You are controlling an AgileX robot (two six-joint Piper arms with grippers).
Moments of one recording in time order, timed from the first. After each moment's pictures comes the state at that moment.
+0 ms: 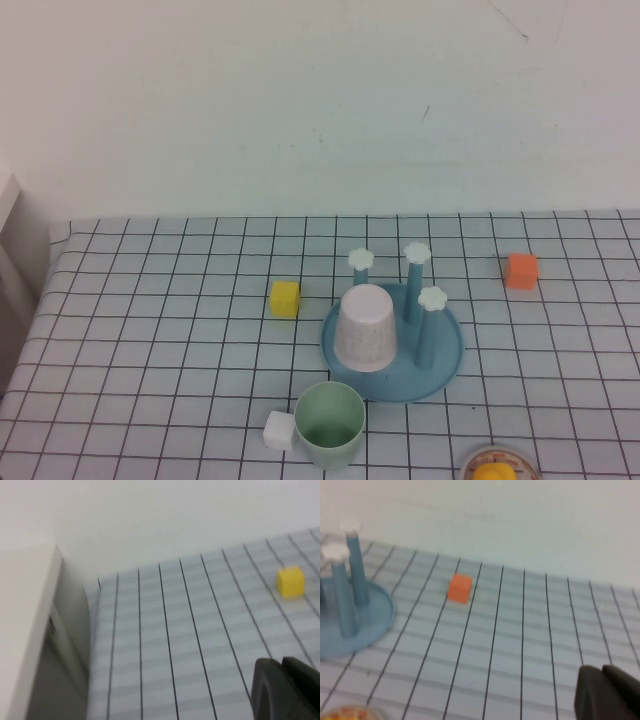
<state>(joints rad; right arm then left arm) 0.05 -0.01 0.02 -0.09 0.35 -0.06 -0.08 0.00 0.02 -0.04 0.31 0.12</state>
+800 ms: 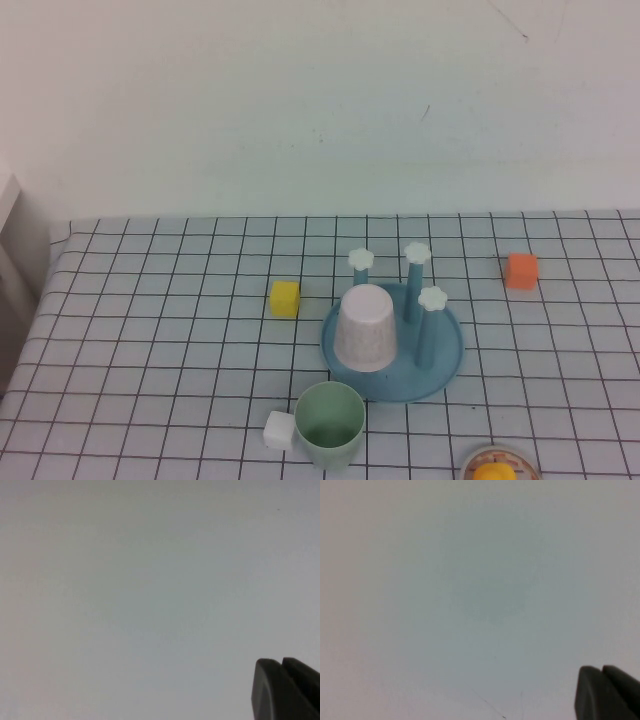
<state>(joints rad) 0.05 -0.01 0.03 -0.10 -0.45 0.19 -0.08 0.00 0.02 -0.01 -0.80 -0.08</state>
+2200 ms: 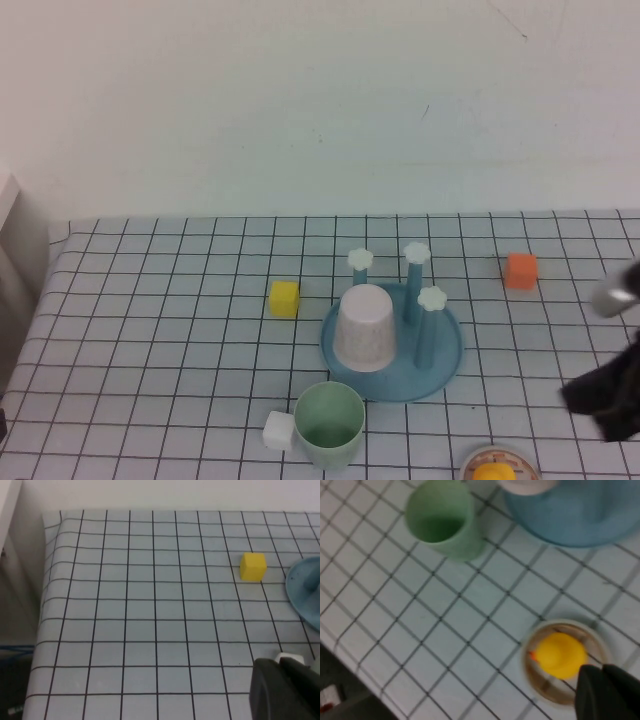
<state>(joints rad) 0.13 1.30 -0.66 0.77 0.70 -0.98 -0.08 0.46 -0.38 -0.14 0.50 -0.02</state>
